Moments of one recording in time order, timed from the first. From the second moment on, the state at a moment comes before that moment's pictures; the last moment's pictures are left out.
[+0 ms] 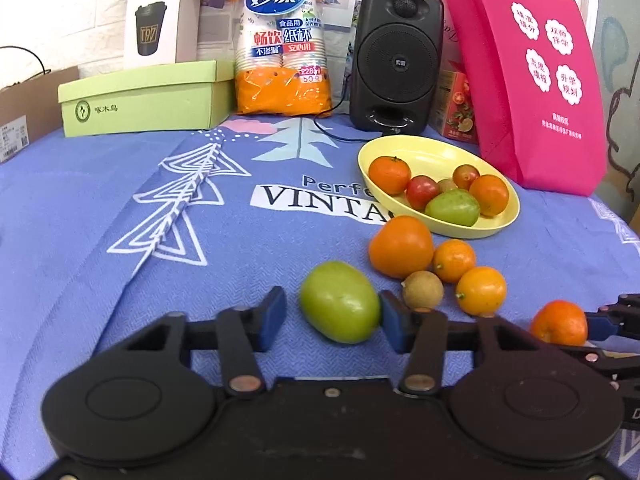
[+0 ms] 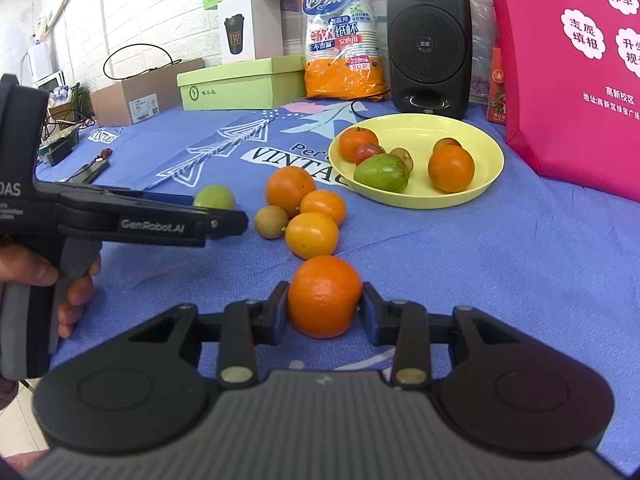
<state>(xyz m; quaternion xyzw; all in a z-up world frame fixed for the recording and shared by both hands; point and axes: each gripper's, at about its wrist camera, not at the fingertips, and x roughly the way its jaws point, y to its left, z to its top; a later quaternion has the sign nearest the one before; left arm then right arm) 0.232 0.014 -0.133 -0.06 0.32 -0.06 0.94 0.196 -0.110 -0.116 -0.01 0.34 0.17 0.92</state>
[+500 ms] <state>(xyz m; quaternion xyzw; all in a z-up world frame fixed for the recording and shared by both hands) 0.213 0.019 -0.123 -0.08 0.32 -0.08 0.94 0.192 -0.108 -0.113 -0.02 0.34 0.17 0.92</state>
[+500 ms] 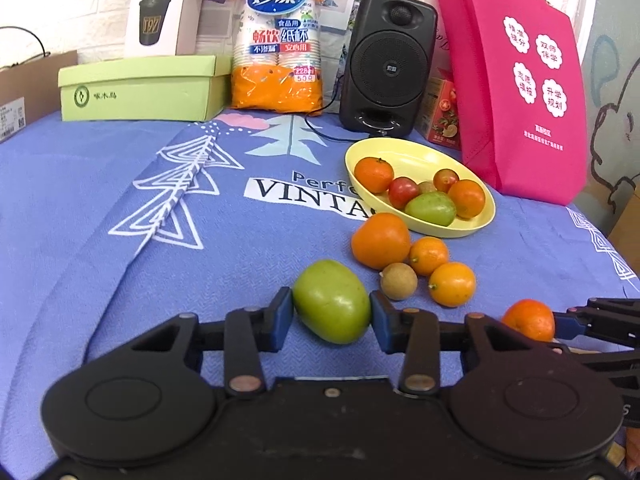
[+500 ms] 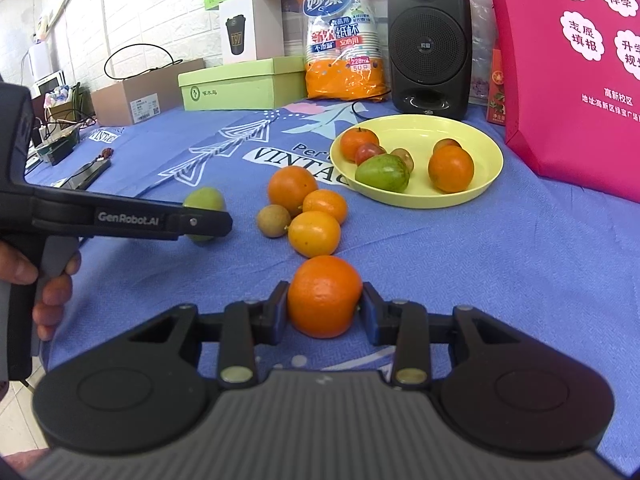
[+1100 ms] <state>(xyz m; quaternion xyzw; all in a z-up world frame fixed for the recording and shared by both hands) 0.222 0.010 -0.070 -0.04 0.28 -0.13 0.95 0.193 -0.144 -0.068 -0.02 0.29 0.14 0.95</state>
